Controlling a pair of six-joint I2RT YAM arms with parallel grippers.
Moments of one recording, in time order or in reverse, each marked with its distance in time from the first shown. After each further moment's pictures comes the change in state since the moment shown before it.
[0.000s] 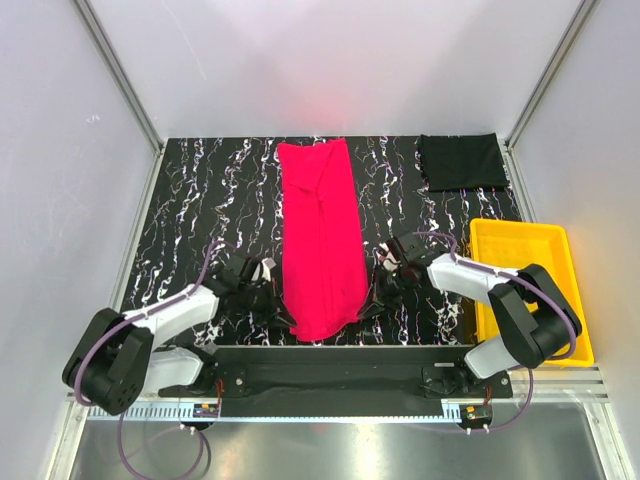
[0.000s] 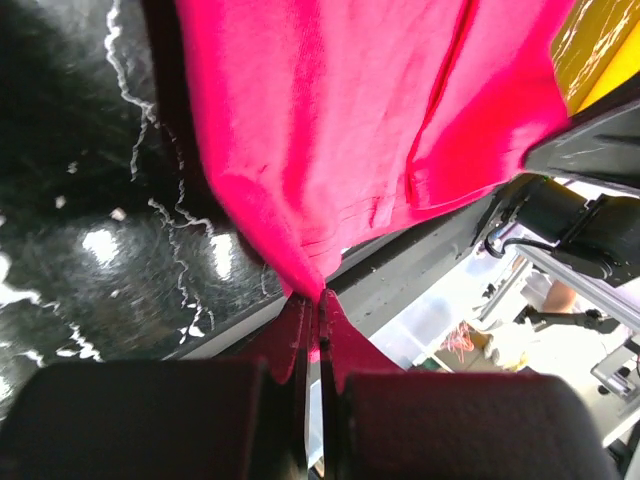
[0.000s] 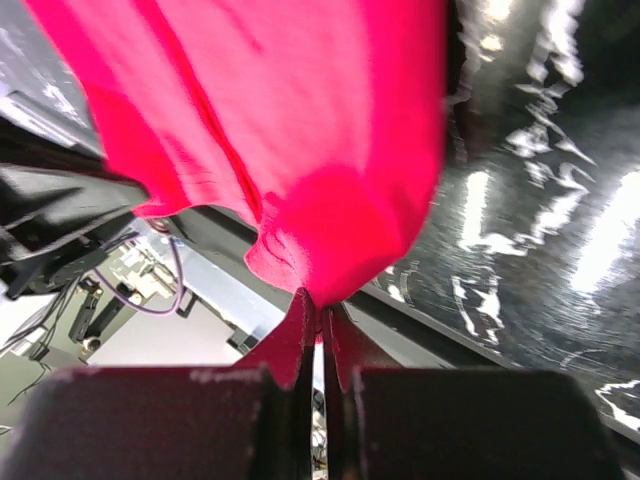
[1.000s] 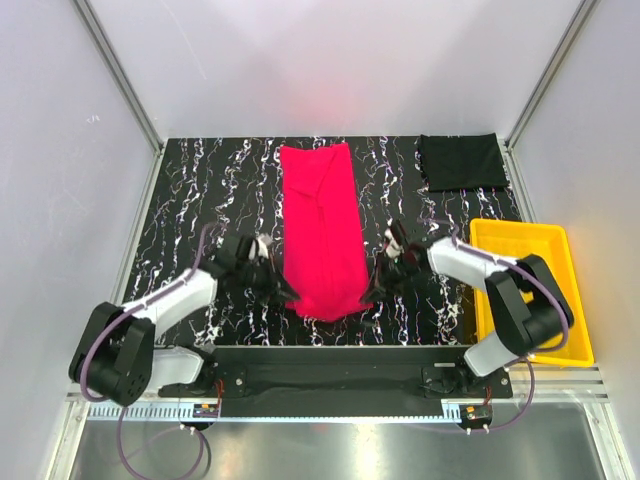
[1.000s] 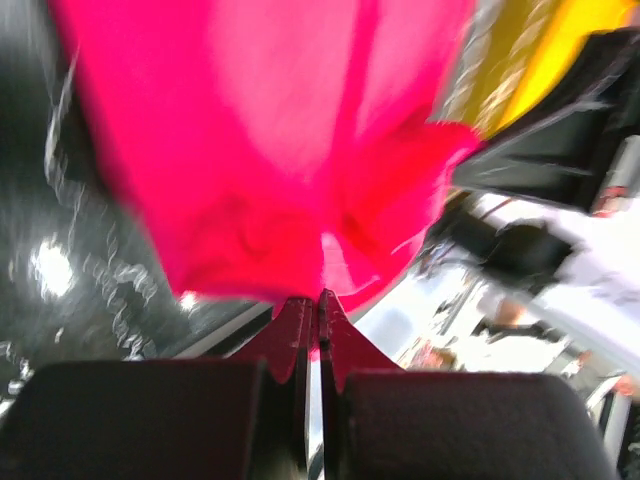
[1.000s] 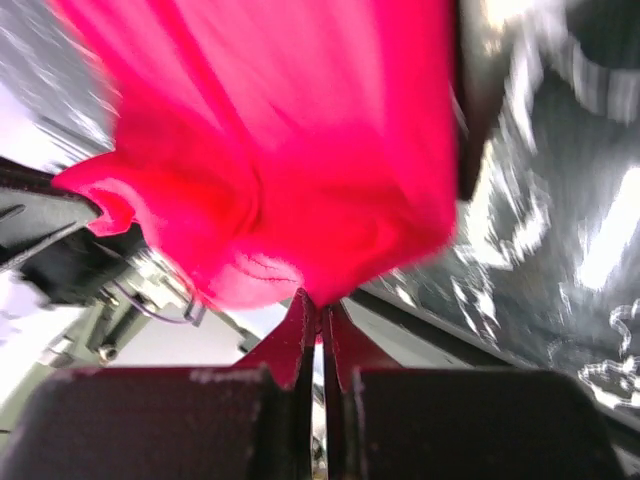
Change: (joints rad) left arm 0.058 0.045 0.103 0.024 0.046 -0.037; right arm -0.053 0.038 0.095 -0.102 -0.004 -0.045
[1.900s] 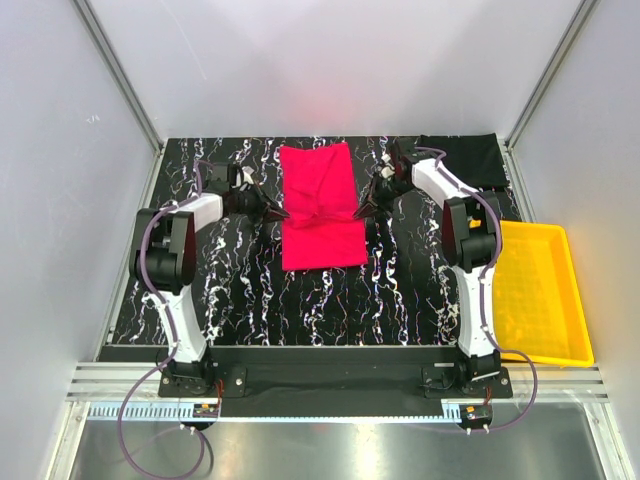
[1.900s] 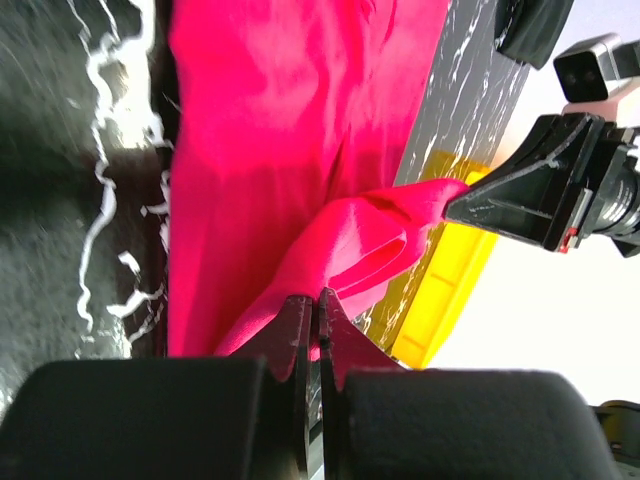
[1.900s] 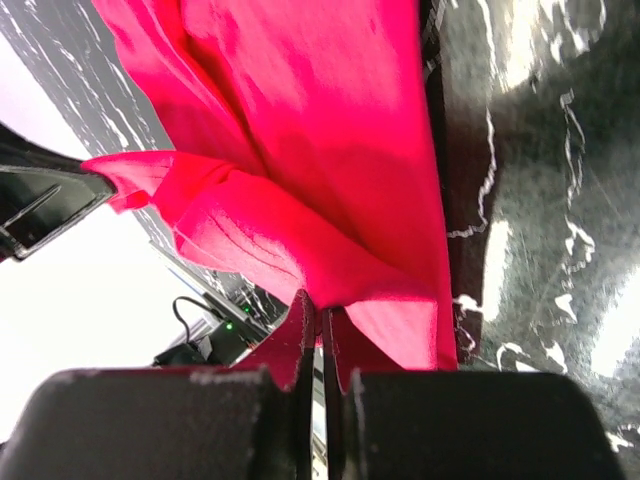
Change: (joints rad) left arm 0.332 0.729 0.724 0.099 0.086 0.074; right arm -0.237 0.768 1.103 -0.310 -0.046 -0.198
